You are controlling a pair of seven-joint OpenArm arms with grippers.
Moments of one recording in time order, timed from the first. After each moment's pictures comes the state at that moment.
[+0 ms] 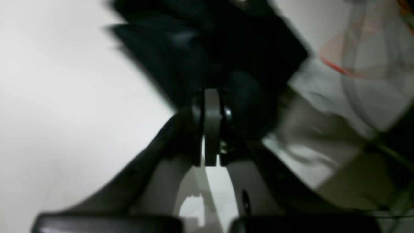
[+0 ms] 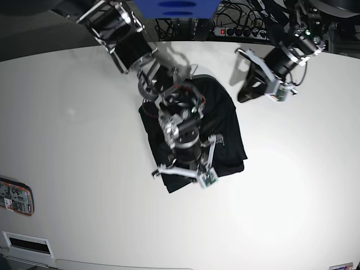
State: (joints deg) left arm 34.6 -11.9 -11.6 113.5 -26.7 -42.0 25.1; right arm 12.0 -5.5 -33.2 86.9 -18.0 -4.7 -46.1
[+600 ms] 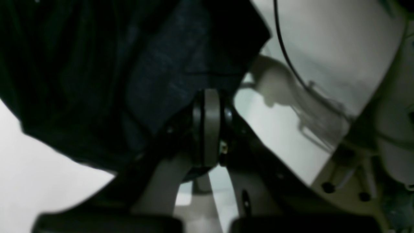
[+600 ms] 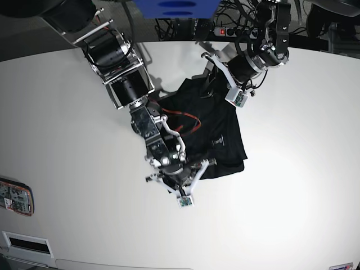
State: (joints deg) left arm 24.5 -6.8 -1.0 97.0 -22.2 -42.0 24.8; right arm 22.8 -5.6 -25.5 63.1 8.4 -5.2 -41.7
